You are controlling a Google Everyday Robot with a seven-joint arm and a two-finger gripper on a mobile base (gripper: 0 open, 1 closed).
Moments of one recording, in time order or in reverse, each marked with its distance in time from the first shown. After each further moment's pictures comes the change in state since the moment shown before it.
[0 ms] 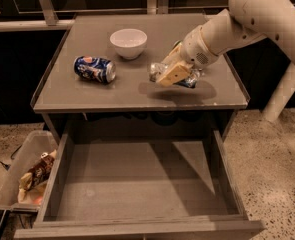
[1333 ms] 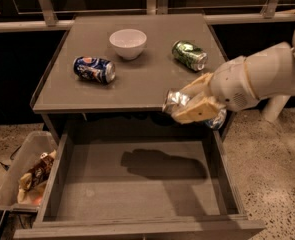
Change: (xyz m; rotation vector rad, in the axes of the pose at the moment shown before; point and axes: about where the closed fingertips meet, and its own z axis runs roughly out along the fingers) arm 0.018 0.129 -0.072 0.031 -0.104 0.101
